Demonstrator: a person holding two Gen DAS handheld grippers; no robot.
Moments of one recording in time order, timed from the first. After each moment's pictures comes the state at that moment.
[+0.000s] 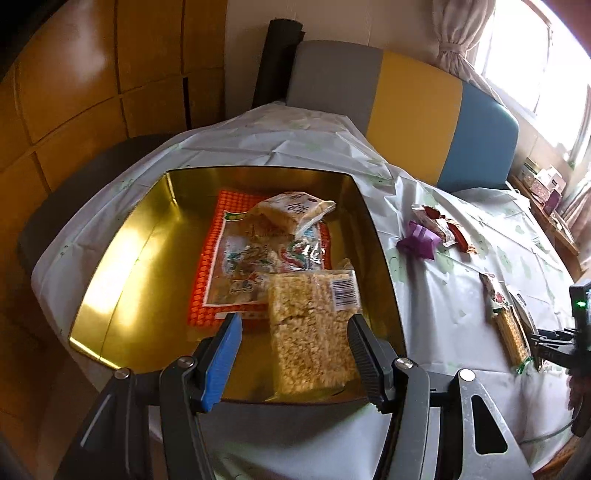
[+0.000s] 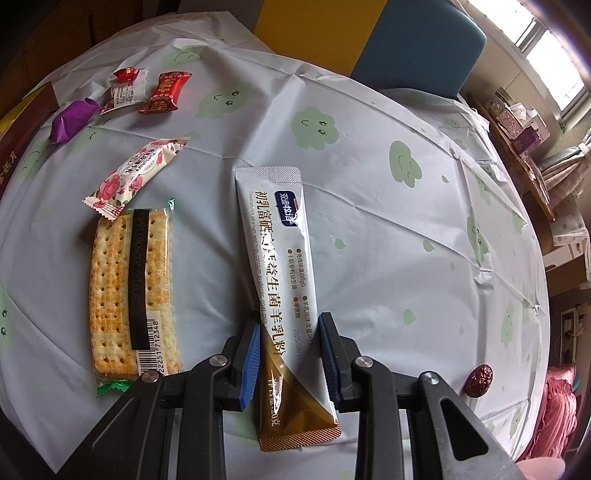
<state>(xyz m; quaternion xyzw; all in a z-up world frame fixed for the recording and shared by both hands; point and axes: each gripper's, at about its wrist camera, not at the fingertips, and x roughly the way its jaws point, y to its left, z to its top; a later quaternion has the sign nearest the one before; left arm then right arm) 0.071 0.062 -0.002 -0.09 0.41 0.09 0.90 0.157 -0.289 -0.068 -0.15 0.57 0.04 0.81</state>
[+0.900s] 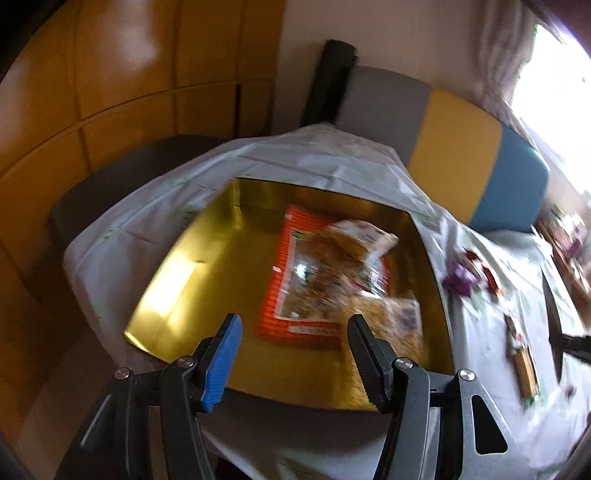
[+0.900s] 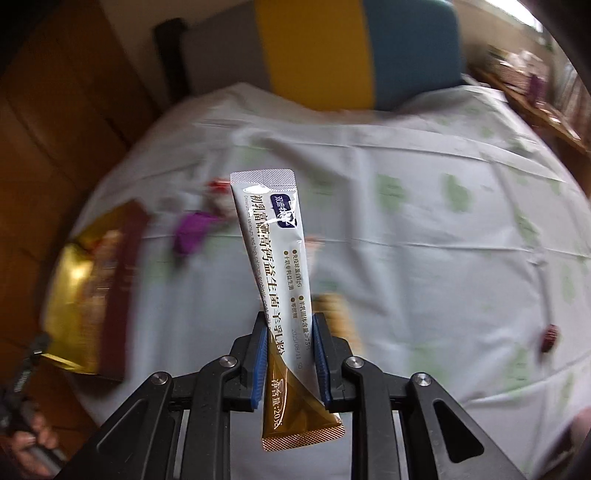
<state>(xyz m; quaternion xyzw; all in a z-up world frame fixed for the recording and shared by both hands) 0.045 0.124 0.007 -0.14 0.37 0.17 0.90 0.159 -0.246 0.016 0.07 0.52 0.13 0.84</state>
